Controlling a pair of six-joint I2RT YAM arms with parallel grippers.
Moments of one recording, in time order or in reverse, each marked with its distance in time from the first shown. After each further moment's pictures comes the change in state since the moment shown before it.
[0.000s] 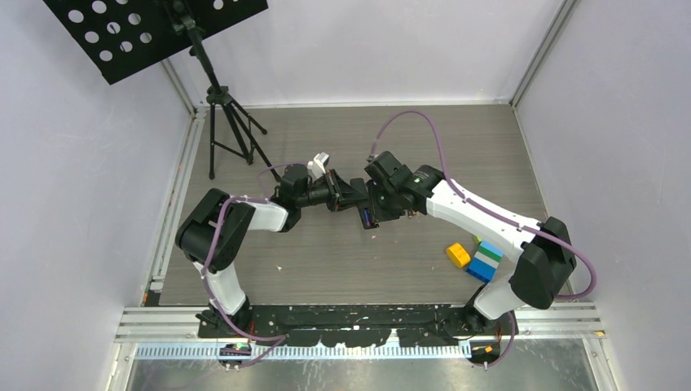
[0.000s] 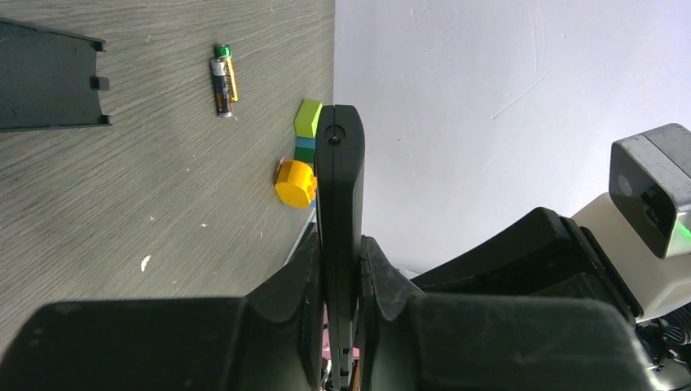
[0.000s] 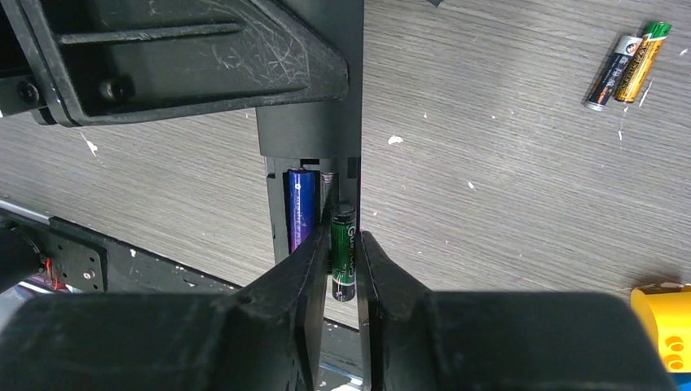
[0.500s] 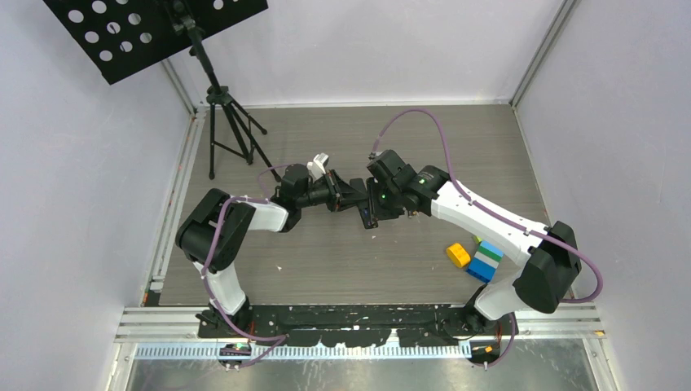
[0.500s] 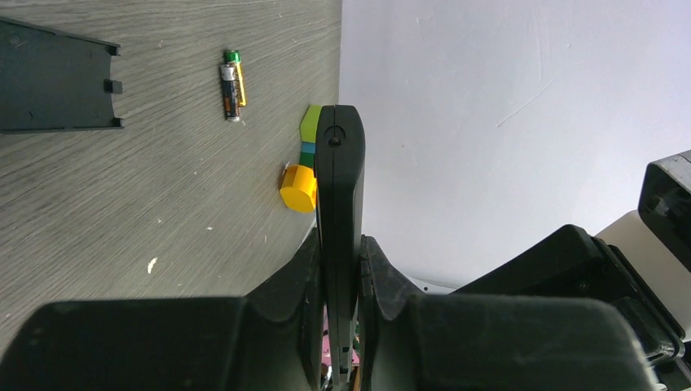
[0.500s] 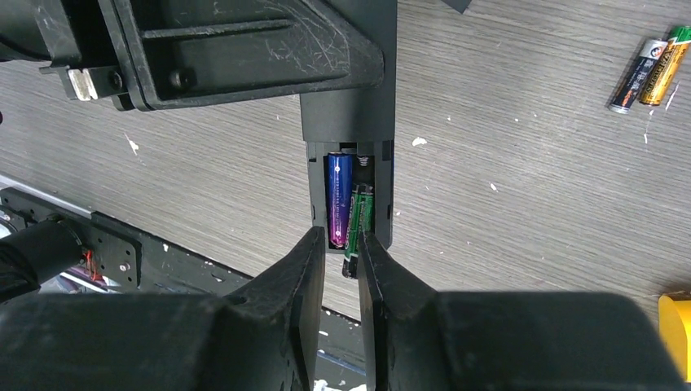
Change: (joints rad) left arm -0.002 0.000 0.000 -0.015 -0.019 0.004; right arm 0.001 -0.033 0.000 0.019 -0.028 0.027
